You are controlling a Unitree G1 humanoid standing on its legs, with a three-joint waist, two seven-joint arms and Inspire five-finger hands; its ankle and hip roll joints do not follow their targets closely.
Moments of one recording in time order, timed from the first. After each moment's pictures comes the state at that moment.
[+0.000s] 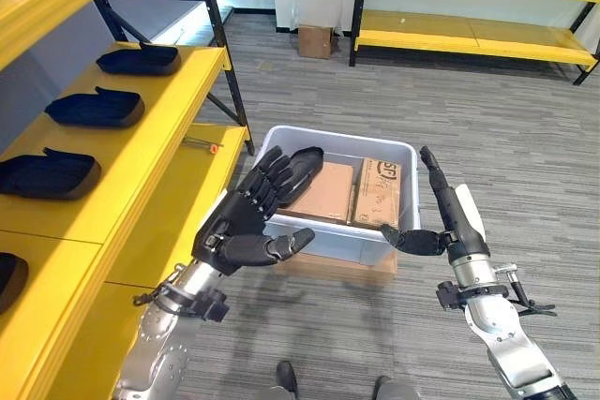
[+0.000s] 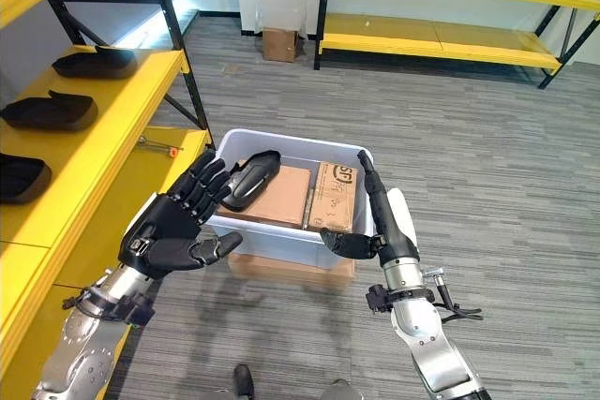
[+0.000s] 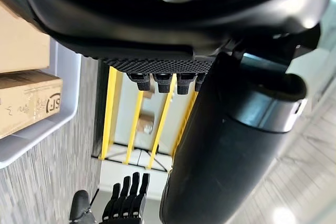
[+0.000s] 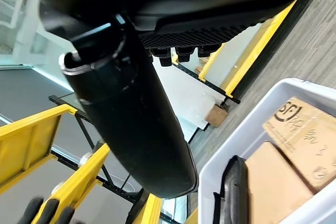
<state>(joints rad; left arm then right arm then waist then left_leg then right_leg) 0.08 0.49 -0.08 -0.19 -0.74 -0.17 -0.40 0.05 -0.51 0.20 -0.17 -0.12 -0.12 -0.28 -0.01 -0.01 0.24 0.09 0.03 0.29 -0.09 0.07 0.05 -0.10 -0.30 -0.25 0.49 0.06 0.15</state>
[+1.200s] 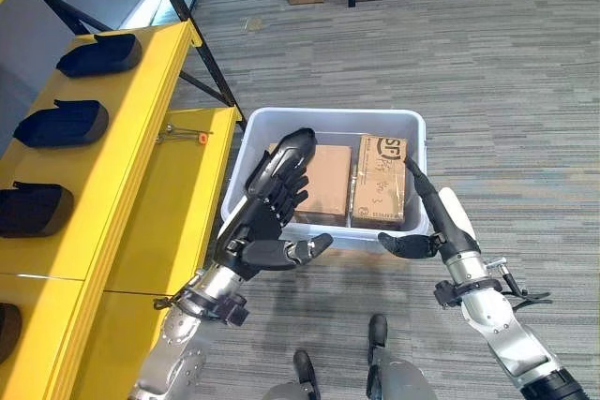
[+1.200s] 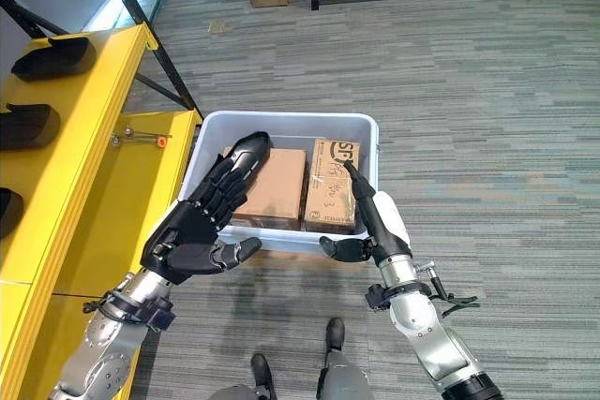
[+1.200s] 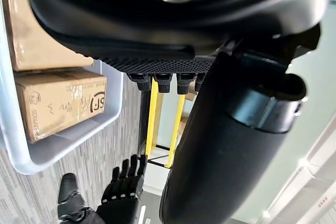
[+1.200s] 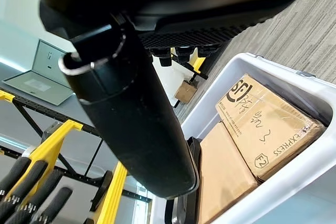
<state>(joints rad) 0.07 0.49 -0.21 -0.20 -0.70 -0.20 -0.27 -0.01 -0.59 0.26 -0.05 -0.12 -0.15 -0.25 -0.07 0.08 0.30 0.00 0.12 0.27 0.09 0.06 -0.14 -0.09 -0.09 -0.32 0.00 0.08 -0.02</state>
